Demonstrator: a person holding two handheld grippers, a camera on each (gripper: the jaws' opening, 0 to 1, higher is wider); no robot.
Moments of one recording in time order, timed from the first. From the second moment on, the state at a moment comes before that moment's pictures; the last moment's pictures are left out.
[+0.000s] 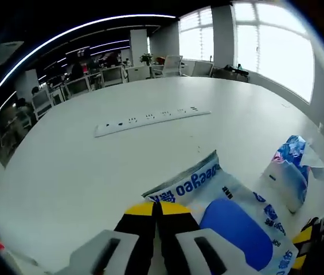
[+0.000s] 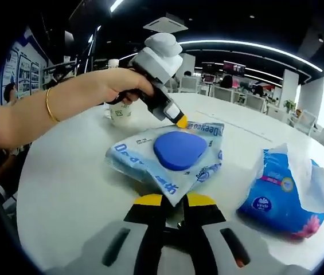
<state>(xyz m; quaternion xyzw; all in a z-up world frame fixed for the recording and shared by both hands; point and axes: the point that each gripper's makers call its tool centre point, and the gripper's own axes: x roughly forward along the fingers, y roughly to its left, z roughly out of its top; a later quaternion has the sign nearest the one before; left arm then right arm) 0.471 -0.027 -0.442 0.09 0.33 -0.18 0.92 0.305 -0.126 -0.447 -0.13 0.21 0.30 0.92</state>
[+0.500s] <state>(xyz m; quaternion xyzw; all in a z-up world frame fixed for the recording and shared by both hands) 0.464 -0.028 -0.429 0.07 0.33 -0.19 0.92 0.301 -0.132 -0.437 -0.15 0.19 0.30 0.92</state>
